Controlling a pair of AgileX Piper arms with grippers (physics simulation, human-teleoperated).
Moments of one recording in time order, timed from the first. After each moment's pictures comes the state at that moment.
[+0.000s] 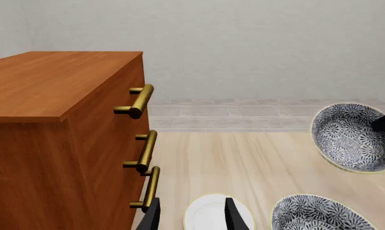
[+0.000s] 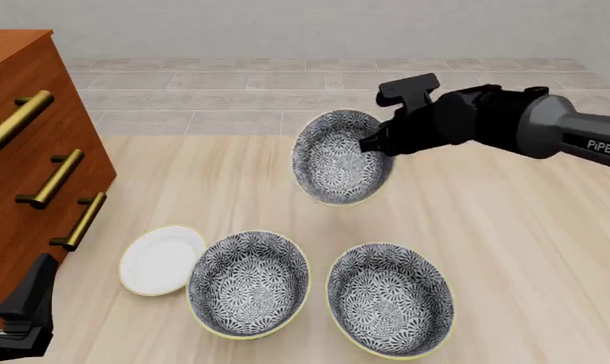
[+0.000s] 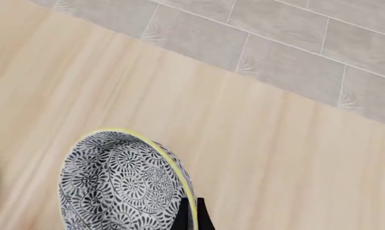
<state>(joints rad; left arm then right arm) 0.00 0.02 0.00 -0.02 0.00 0.34 1.79 -1.33 0.36 -0.04</state>
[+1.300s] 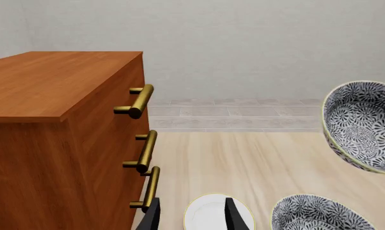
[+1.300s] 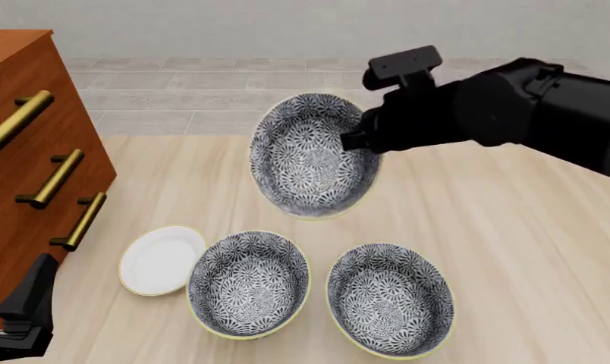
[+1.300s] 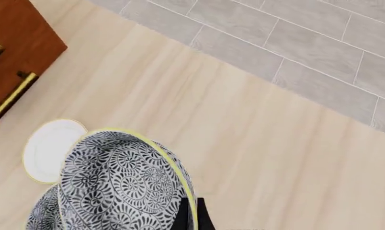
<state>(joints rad) 0.00 0.02 0.00 -0.02 0.00 0.52 1.51 -1.24 0.47 0.02</state>
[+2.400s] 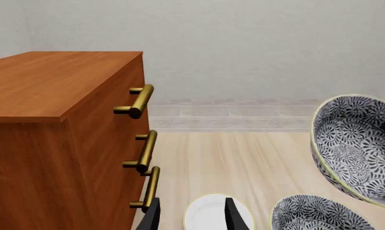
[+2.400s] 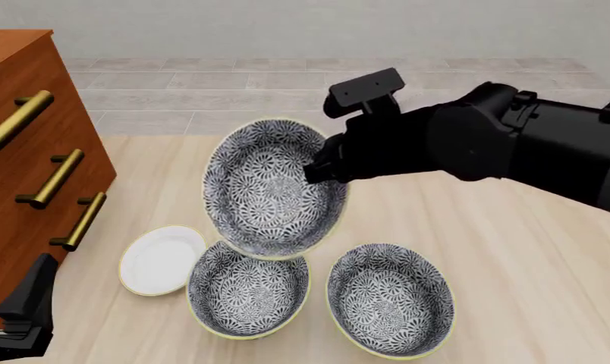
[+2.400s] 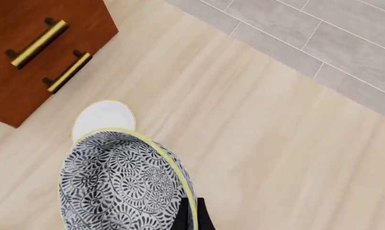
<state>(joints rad) 0.00 0.02 0.00 -0.02 0.00 0.68 1.48 -1.18 0.45 0.07</state>
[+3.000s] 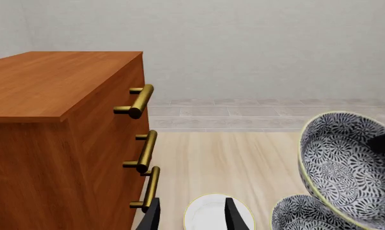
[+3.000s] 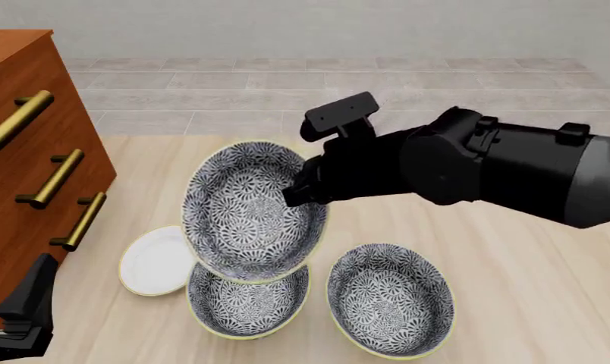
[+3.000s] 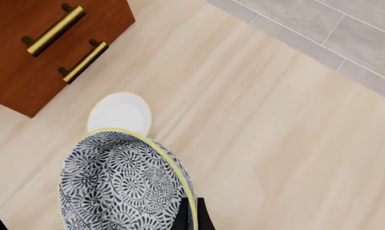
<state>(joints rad) 0.00 0.02 0.00 -0.02 0.00 0.75 1.52 -1.15 0.40 0.11</state>
